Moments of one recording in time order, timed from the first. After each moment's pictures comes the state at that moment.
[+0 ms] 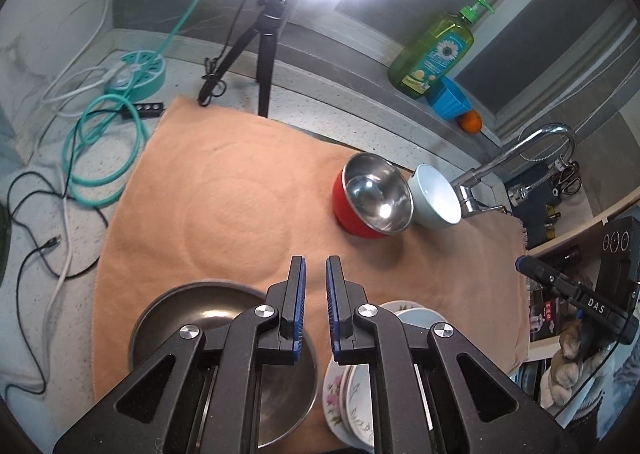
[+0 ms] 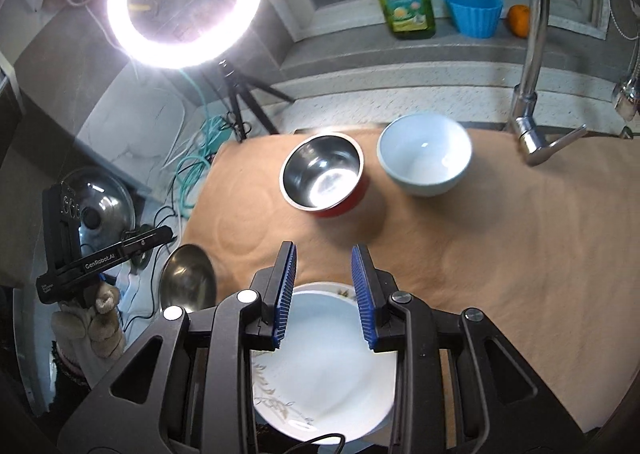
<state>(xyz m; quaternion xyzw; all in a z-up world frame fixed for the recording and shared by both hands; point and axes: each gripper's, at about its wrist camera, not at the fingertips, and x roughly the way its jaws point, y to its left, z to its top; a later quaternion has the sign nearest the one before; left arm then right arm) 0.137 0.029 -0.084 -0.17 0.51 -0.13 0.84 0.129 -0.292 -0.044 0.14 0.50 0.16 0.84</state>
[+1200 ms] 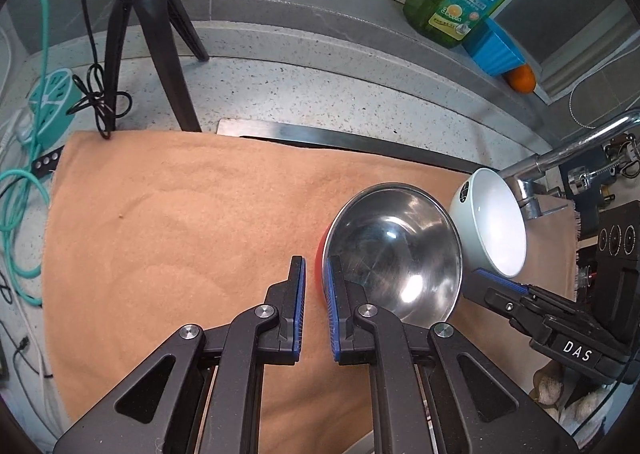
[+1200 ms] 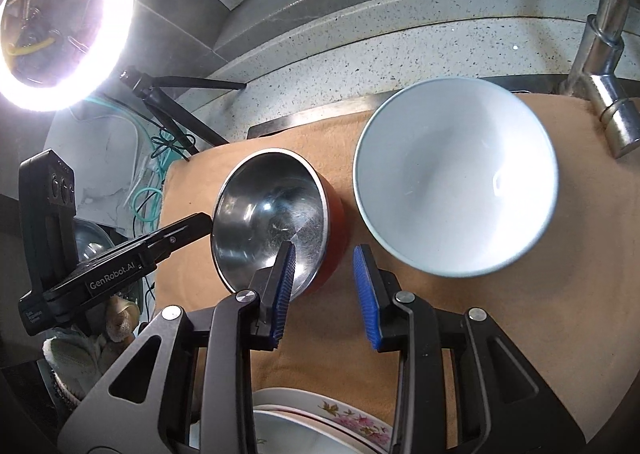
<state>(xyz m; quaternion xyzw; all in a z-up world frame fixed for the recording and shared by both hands) 0.275 -0.052 -0.150 -0.09 0.59 -0.12 0.79 0.255 -0.284 -0.165 0.22 0.58 0.15 0.77</state>
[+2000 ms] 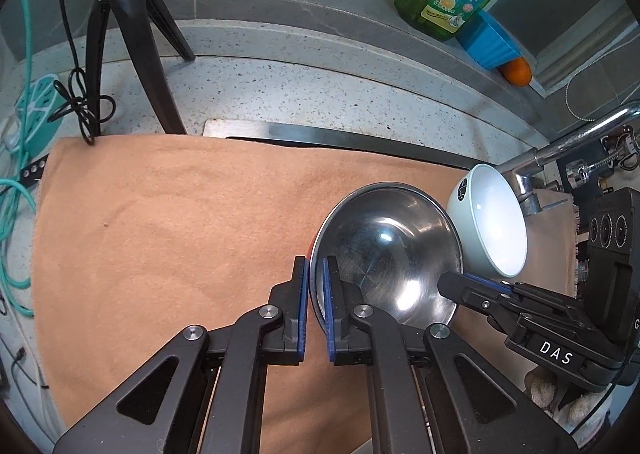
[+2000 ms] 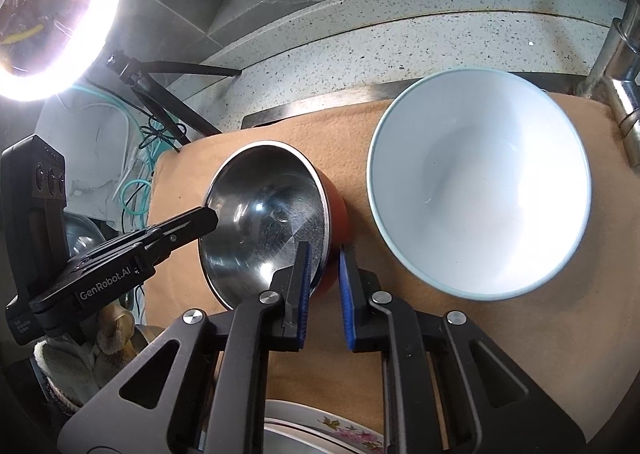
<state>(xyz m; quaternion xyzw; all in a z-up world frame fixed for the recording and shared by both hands) 0.278 -0.057 -0.153 -0.08 0.59 -0.13 0.79 0.263 -0.272 -0.176 0.20 0.59 0.15 0.77</state>
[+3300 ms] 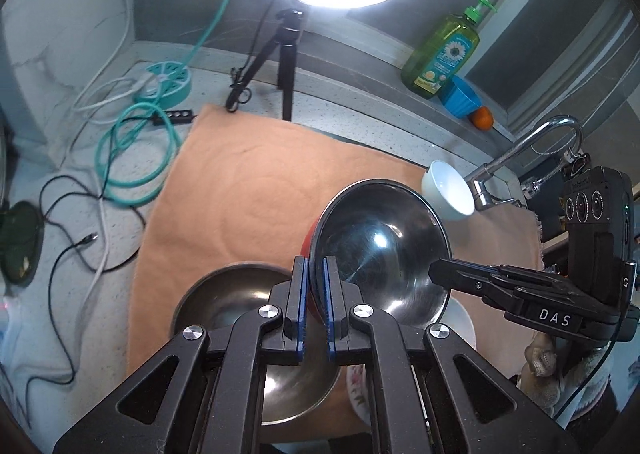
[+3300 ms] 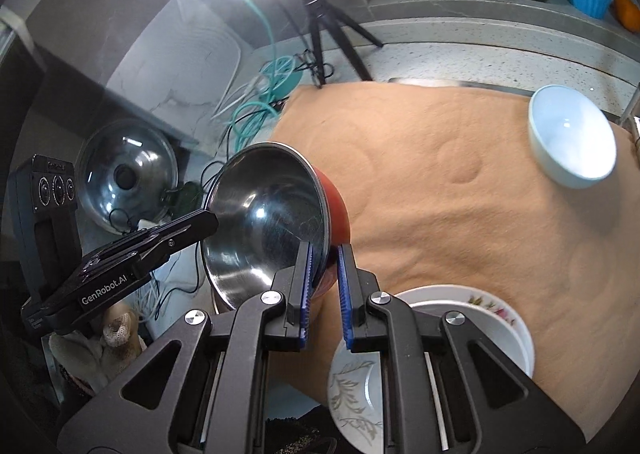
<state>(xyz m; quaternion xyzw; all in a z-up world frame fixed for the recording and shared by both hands) 0.108 0.049 -0.067 -0.14 0.50 -0.09 0.85 0.143 -0.173 -0.081 0.13 0.56 0.27 0.77</state>
